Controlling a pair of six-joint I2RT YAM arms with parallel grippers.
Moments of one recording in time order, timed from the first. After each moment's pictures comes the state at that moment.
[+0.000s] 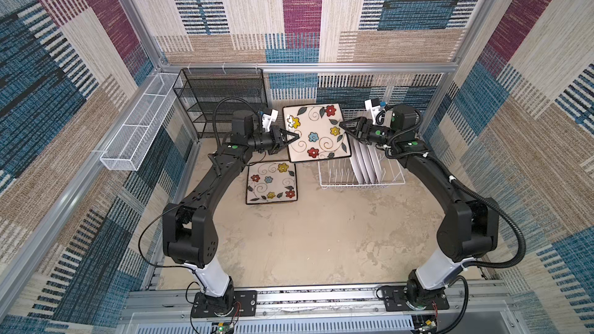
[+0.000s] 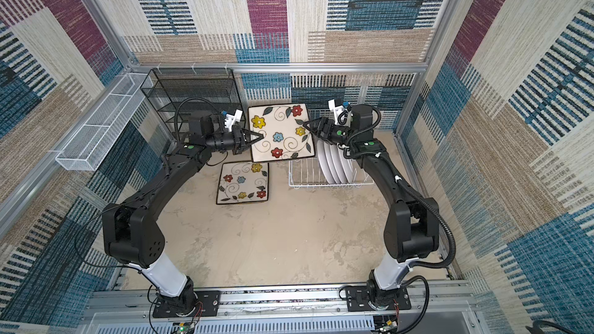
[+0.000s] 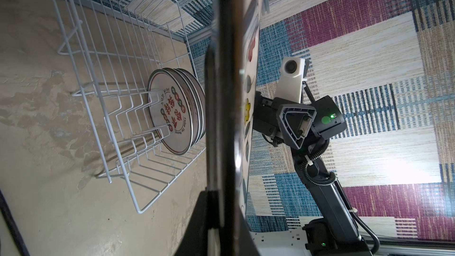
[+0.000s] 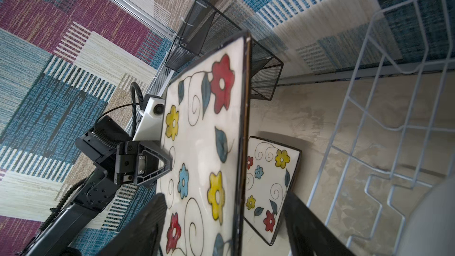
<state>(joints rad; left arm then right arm) -0.22 1.69 1.52 -0.18 0.94 -0.83 0.15 1.66 1.47 -0.05 -0.83 0.70</state>
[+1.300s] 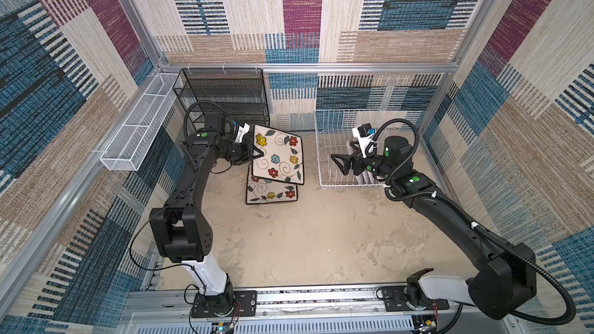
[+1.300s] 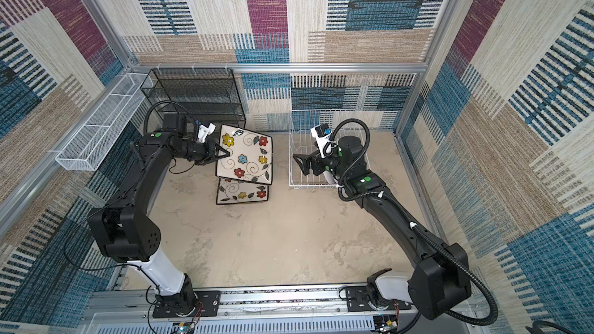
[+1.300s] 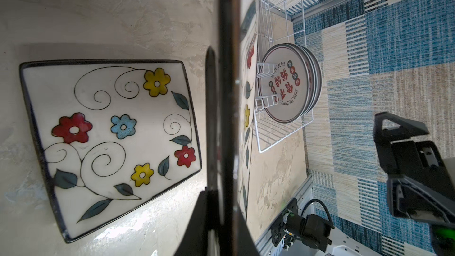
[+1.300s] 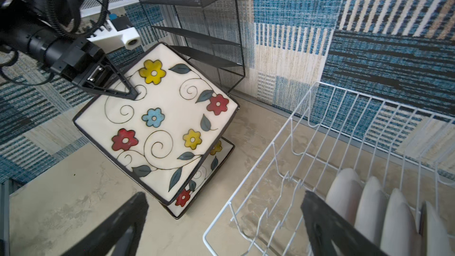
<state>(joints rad) 0.02 1.74 1.70 -0.98 0.73 -0.21 0.40 1.29 1.07 -0.04 -0.37 0.03</state>
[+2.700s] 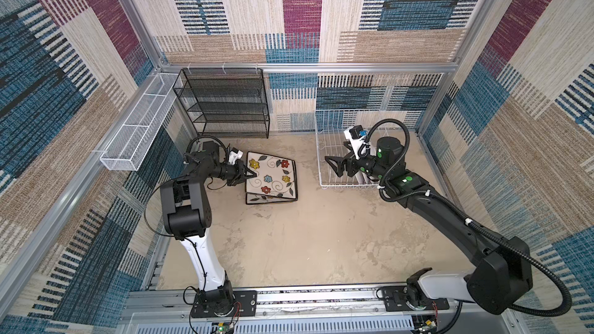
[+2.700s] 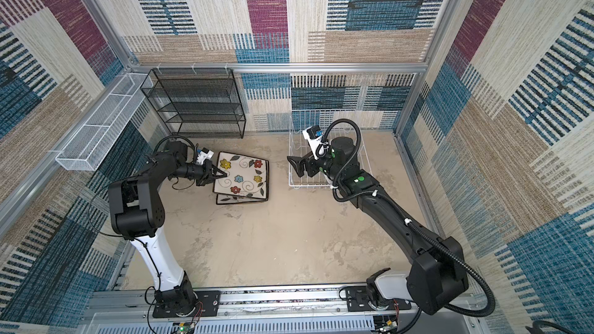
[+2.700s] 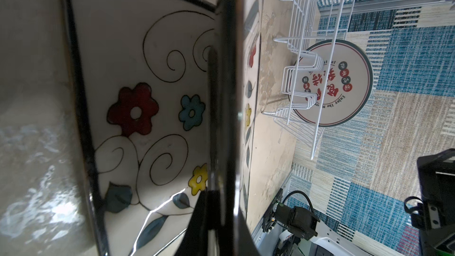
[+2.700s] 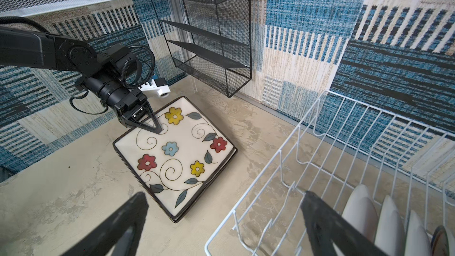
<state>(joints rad) 0.16 2.01 1.51 -0.87 0.91 -0.10 0.44 1.33 1.10 -0.02 -0.33 -0.01</state>
